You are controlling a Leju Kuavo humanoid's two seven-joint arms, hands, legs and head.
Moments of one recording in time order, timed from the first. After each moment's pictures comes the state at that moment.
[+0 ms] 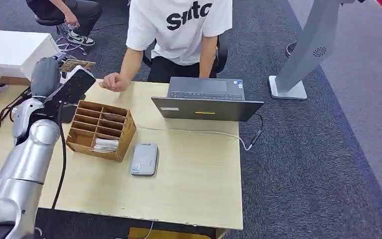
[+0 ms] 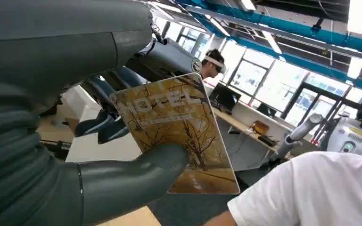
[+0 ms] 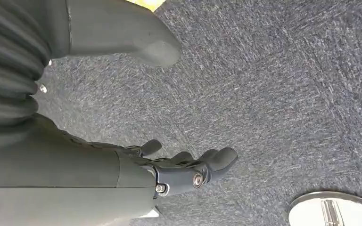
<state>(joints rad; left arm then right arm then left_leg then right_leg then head) -0.85 0.02 -0.26 -0.91 -0.77 0.23 -0.18 -0.11 0.11 -1.01 -0.22 0.46 -0.68 -0.17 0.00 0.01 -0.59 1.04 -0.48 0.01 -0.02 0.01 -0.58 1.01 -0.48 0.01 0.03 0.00</state>
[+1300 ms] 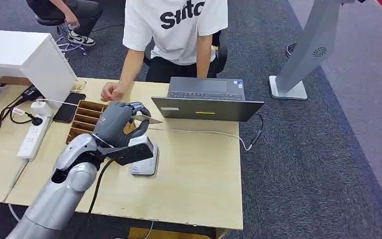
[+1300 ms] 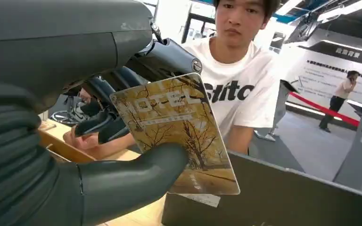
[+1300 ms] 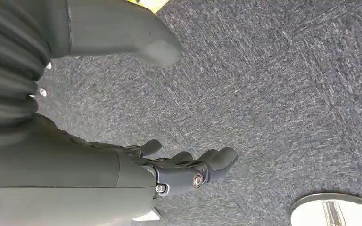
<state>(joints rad) -0.60 0.04 -0.63 -1.30 -0.70 -0.02 -0.21 -0.11 0.12 -1.02 -0.22 0.45 -0.68 -0.19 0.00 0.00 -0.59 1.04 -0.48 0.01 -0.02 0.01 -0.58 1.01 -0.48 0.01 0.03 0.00</state>
